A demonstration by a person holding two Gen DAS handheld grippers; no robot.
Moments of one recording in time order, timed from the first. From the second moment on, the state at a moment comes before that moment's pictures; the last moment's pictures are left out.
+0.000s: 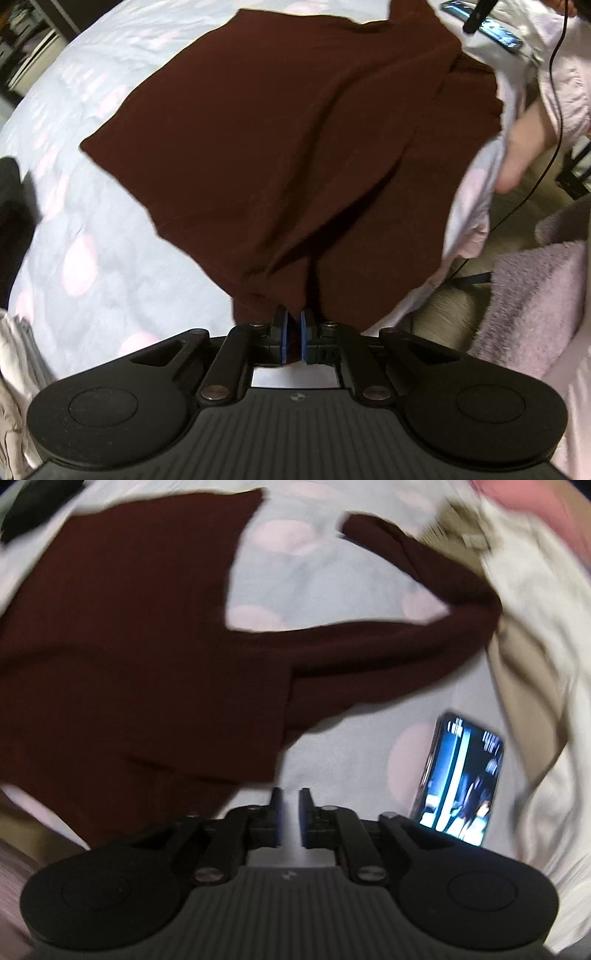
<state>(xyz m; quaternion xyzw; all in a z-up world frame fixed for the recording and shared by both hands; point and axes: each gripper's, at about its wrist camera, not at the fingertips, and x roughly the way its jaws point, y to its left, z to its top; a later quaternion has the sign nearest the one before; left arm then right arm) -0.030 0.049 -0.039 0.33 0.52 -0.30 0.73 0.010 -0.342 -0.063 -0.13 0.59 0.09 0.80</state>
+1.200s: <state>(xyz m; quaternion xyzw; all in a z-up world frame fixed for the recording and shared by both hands) 0.072 0.110 -0.011 0.08 0.51 -0.12 0.85 0.024 -0.327 -0.053 -0.15 0.46 0.14 0.86</state>
